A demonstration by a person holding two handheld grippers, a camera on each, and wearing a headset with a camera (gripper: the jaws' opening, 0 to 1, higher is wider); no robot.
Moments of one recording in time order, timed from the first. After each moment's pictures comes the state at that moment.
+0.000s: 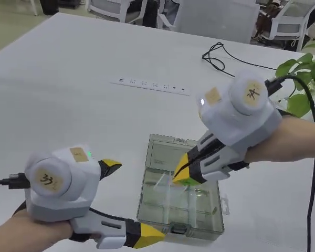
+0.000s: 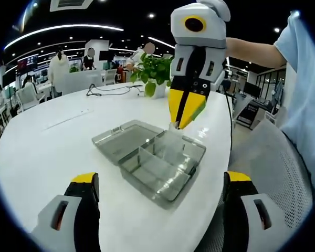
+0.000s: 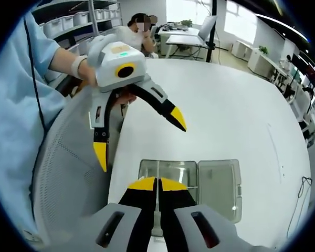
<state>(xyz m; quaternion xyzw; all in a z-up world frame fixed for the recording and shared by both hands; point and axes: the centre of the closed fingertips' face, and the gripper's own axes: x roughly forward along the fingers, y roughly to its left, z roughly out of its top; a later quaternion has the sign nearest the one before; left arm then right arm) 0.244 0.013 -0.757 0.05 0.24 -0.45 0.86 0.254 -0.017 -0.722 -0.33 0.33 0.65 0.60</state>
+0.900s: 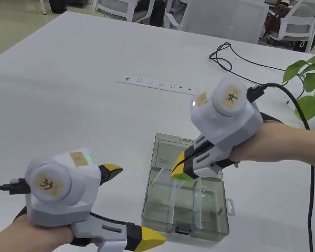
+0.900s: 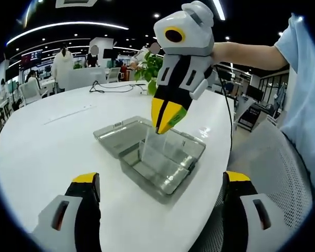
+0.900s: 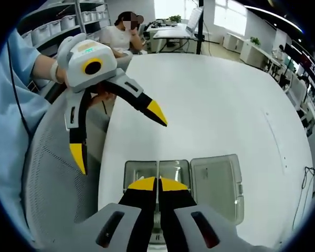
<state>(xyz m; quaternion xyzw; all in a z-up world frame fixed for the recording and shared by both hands) 0.237 0.018 -0.764 0.04 0.25 -0.44 0.86 0.274 -0.009 -0.747 -0.32 0.35 0.63 0.61</state>
